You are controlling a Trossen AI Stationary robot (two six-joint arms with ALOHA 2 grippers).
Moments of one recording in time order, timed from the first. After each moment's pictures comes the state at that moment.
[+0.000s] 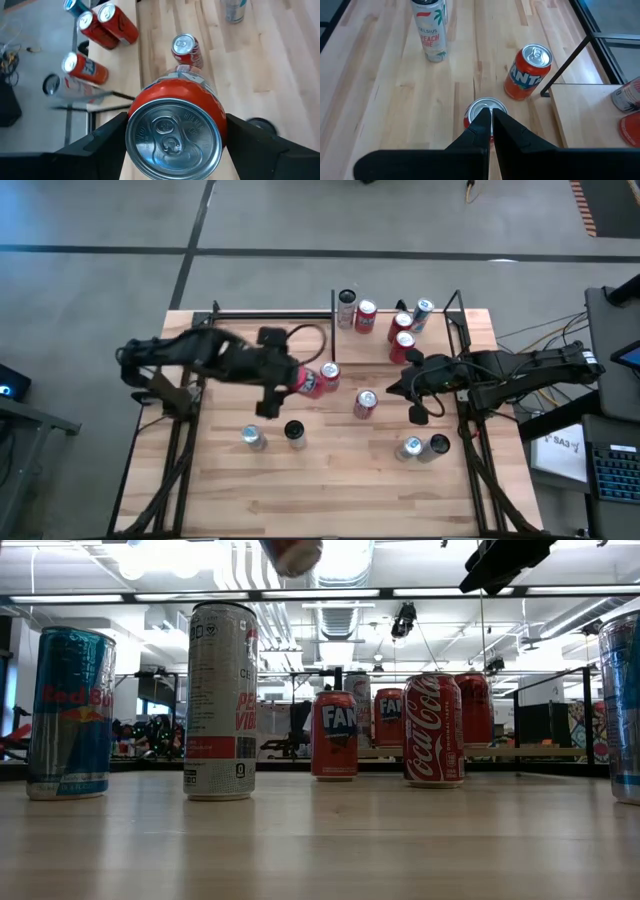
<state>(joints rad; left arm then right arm) -0.17 1.67 2.13 -1.39 -0.34 0.13 0.11 0.96 0.93 -0.63 0.13 0.03</state>
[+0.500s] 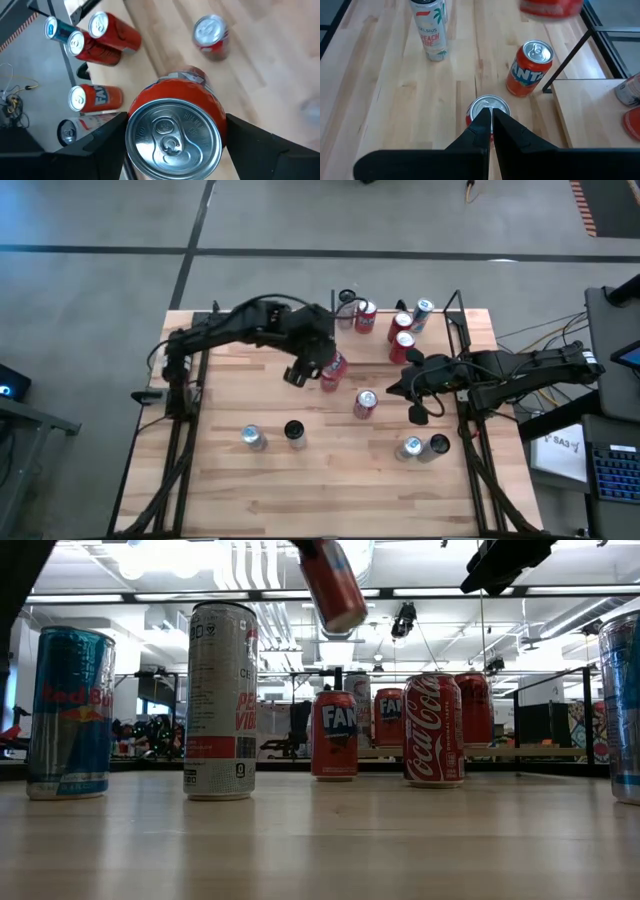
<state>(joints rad) 0.09 1.93 2.33 -1.36 -0.15 0.67 0.11 0.96 0.93 -0.64 0.13 0.06</state>
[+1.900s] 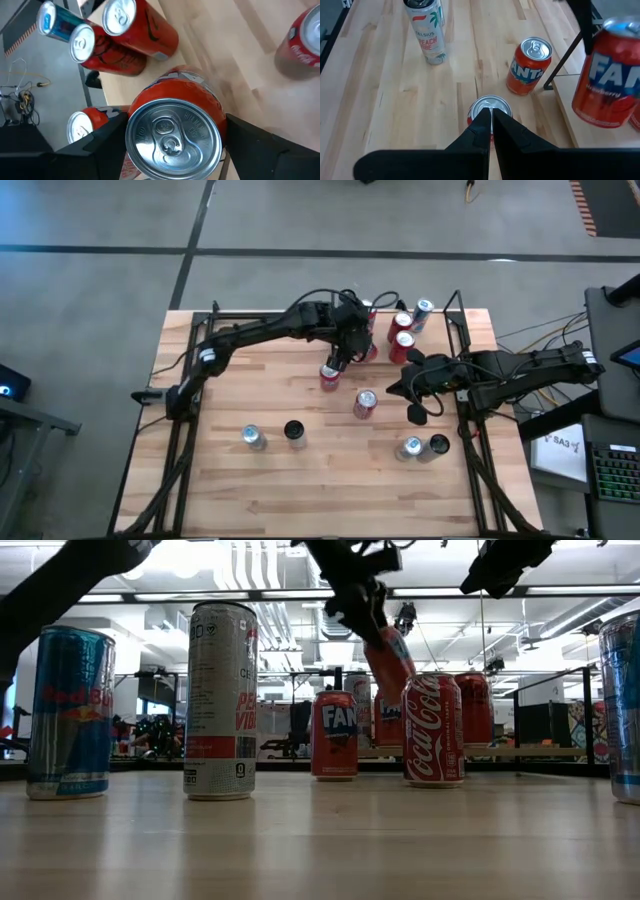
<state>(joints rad) 0.22 2.21 2.34 -1.02 -0.13 0.77 0.12 0.97 0.93 -0.64 0.13 0.12</state>
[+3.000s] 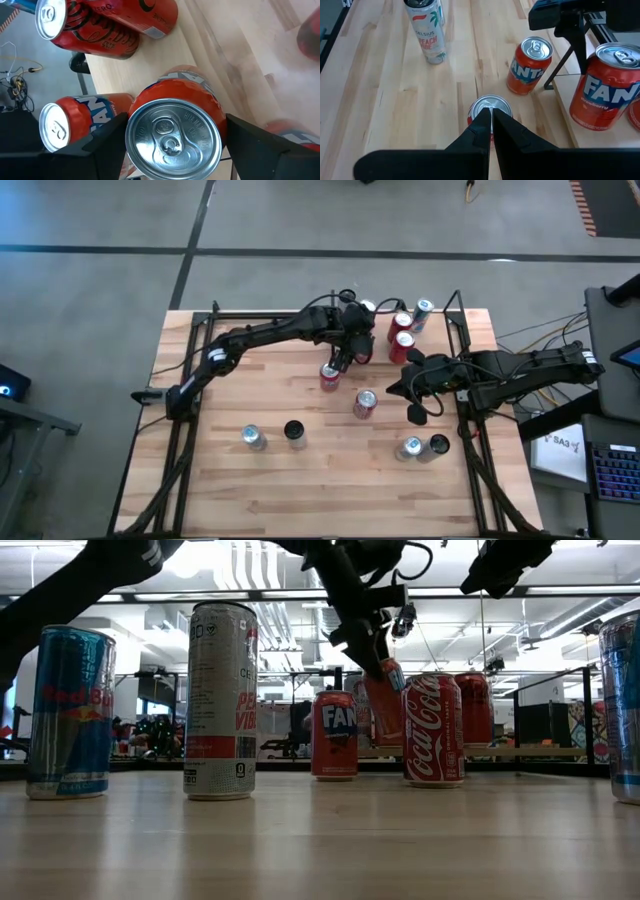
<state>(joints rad) 0.24 2.29 2.34 -1.02 -0.17 0.77 0.12 0.97 0.93 -0.64 0.13 0.12</state>
